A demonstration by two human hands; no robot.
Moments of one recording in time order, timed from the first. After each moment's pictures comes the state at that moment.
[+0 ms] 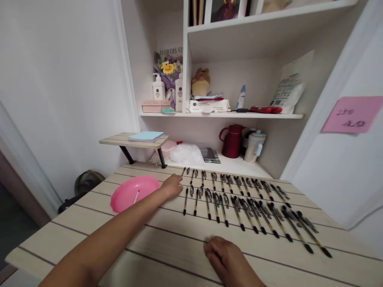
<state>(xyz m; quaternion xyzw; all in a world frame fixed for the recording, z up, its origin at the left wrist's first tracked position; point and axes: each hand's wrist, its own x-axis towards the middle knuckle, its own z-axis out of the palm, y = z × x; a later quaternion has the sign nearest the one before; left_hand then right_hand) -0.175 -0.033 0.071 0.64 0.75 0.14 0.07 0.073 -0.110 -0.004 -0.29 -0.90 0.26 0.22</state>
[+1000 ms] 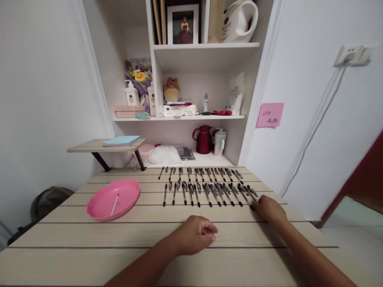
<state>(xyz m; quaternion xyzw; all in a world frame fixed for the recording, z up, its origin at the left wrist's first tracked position) -0.022 -0.156 0.047 0.71 0.46 0.27 0.46 0.291 -0.013 -0.011 -0.76 -0.63 0.01 0.14</state>
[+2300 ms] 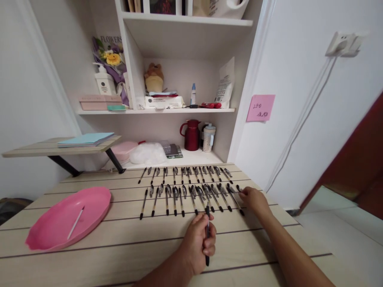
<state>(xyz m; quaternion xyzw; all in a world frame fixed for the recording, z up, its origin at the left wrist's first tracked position) 0.064 -0.100 0.008 0.23 0.34 0.47 0.78 0.294 0.023 0.003 -0.74 -0.62 0.05 0.25</state>
